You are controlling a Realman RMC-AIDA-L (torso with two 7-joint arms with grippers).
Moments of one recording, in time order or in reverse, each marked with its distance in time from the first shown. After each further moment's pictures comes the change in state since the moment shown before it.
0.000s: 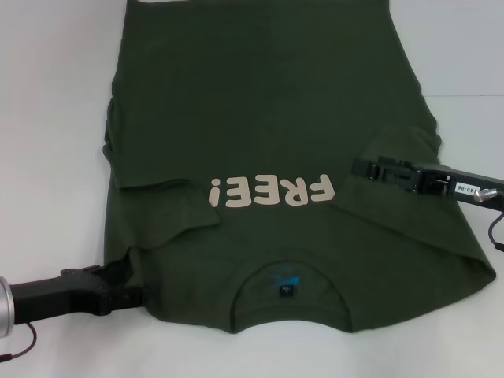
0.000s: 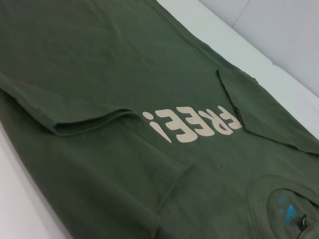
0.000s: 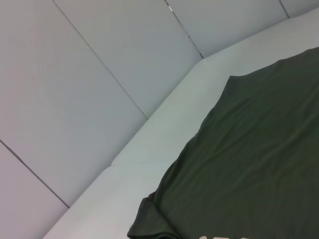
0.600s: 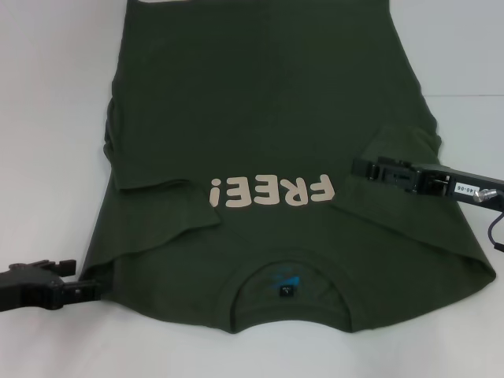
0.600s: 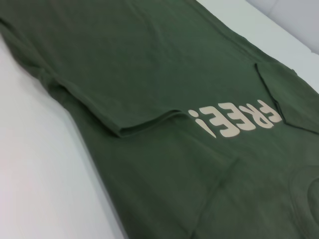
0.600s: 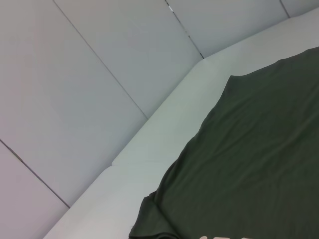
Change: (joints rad) left arm 0.026 0.004 -0.083 0.162 0.098 0.052 -0.058; right arm 0.000 0.001 0.000 0.000 0.000 0.000 0.000
